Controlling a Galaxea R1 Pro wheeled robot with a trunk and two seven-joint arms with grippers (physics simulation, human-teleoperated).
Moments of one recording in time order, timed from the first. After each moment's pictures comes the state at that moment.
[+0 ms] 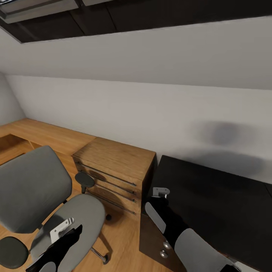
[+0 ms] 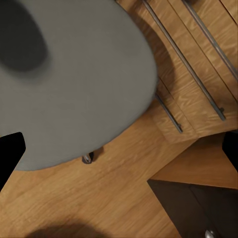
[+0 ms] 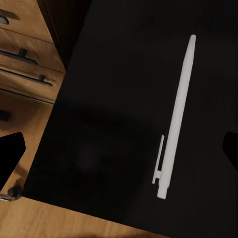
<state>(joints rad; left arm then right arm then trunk) -0.03 0.33 -0.34 -1.55 1.06 0.16 0.71 -0.70 0.17 0.51 -0.72 -0.62 0.46 -0.71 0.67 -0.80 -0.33</state>
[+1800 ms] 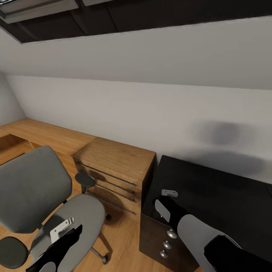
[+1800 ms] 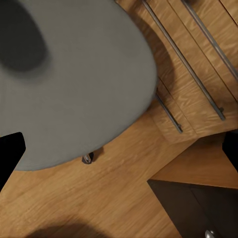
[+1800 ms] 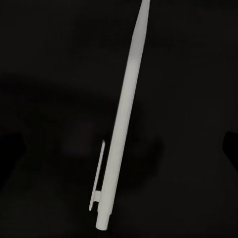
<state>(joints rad) -0.03 0.33 -0.34 -1.55 1.06 0.16 0.71 -0.86 0.16 0.47 -0.31 -0.64 0.34 -0.54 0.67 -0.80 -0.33</state>
